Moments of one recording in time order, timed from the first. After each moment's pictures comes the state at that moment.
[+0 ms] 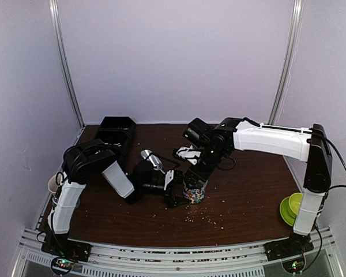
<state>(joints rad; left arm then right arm) -0.82 2.33 0.99 1.15 0.80 0.22 0.89 1.86 1.58 -0.94 -0.02 -0.10</state>
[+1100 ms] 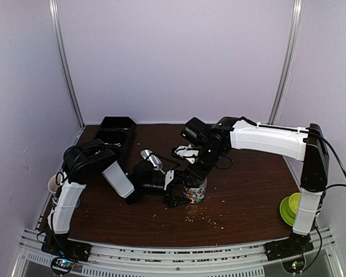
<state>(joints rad) -0.82 2.33 0.99 1.15 0.79 0.22 0.89 1.89 1.62 -0.95 0.01 -0.08</state>
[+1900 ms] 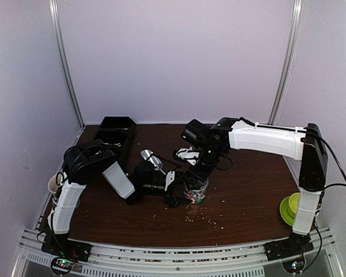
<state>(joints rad) -0.83 2.33 0.99 1.14 0.77 0.26 0.88 1.90 1.62 -0.99 0.00 -0.07</state>
